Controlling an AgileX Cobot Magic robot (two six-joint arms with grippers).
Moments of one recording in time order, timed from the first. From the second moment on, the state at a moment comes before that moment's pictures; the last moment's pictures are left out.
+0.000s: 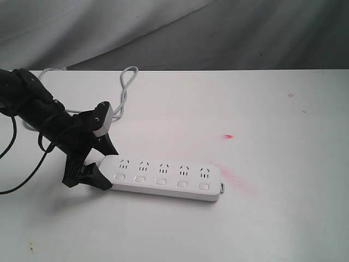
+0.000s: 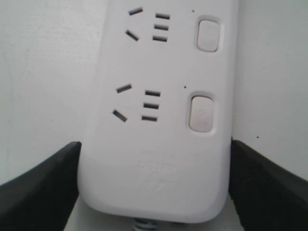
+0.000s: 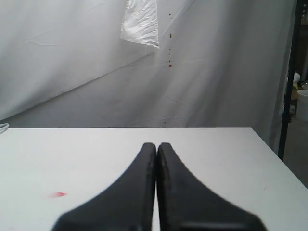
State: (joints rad) left arm -0.01 2.11 -1.23 -0.73 0.95 1.90; right arm -0.06 0.01 -0.04 0.15 0.13 -0.16
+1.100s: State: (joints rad) left arm -0.01 2.12 -1.23 -0.91 1.19 1.90; right arm -0.06 0.01 -0.04 0.15 0.13 -0.16
